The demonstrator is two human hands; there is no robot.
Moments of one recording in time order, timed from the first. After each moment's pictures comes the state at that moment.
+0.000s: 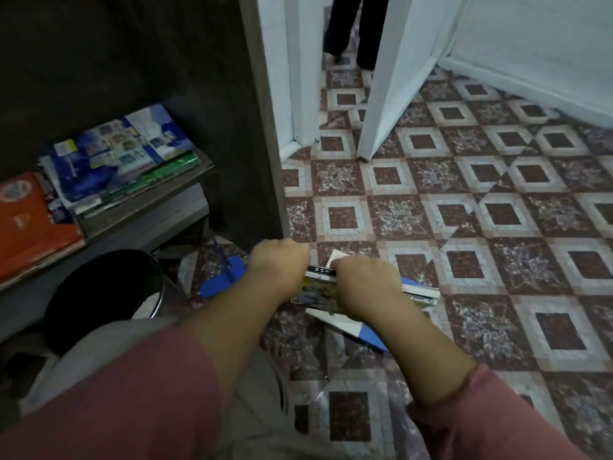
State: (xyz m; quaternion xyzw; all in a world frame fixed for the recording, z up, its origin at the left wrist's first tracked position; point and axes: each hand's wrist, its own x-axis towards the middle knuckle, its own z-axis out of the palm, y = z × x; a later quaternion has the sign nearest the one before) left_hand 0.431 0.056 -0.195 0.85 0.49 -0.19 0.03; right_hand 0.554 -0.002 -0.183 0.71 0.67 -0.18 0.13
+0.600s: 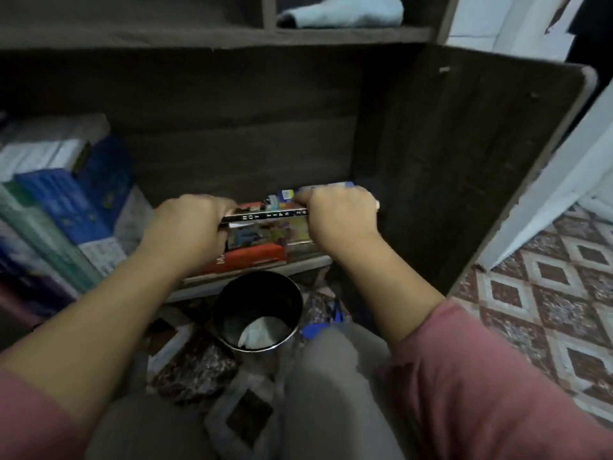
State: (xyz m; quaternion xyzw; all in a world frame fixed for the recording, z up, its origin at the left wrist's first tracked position) left_hand 0.091 0.000 -0.030 0.68 0.72 0.10 -0.13; right_hand 0.285 0.067 -0.025 0.48 0.85 0.13 -0.16
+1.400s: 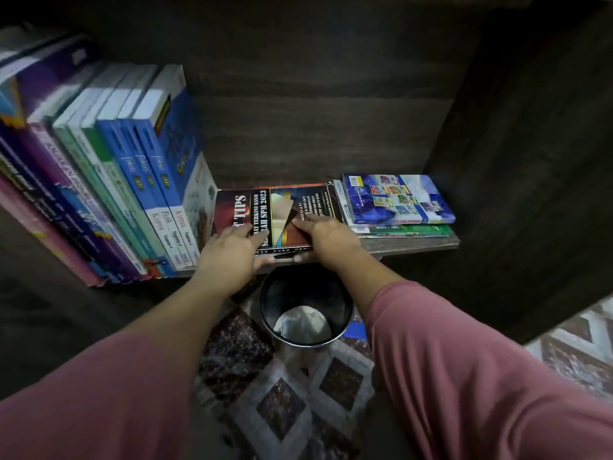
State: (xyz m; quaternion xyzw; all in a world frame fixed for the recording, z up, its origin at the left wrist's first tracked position) left_hand -0.004 0.021 -0.174 0.62 0.78 0.01 0.01; right_hand 0.156 0.138 -0.165 0.40 0.91 -0.08 0.05
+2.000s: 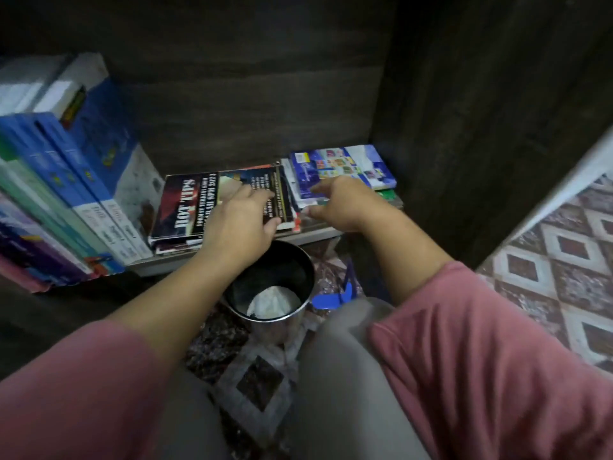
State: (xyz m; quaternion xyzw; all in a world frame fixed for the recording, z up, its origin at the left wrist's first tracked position) left_hand 0.107 0.029 -0.119 0.65 0.74 0.18 -0.03; right_hand 0.275 0.103 -0.077 0.53 0.82 -0.22 -0.05
